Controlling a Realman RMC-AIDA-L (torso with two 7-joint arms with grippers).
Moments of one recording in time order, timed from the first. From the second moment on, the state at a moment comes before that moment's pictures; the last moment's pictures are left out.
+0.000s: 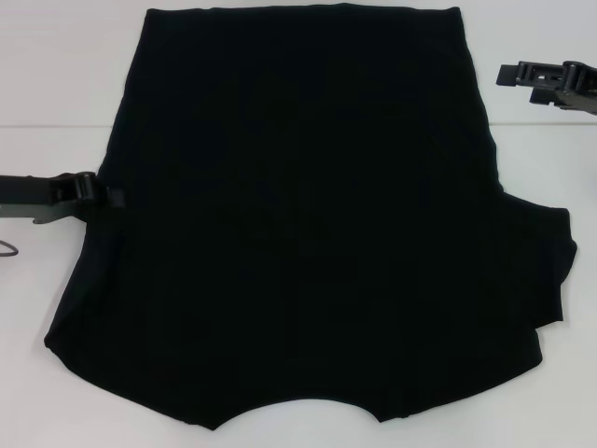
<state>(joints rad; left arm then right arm) -0.69 -2.02 0.44 0.82 2.48 1.34 -2.42 0.75 1.91 -0.61 -0.67 -2.08 -1.20 2.27</state>
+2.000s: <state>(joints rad) -0.56 -2.07 0.48 0.89 2.28 1.59 -1.83 0.63 1.83 -0.61 -0.78 -2.41 -1.57 2.53</state>
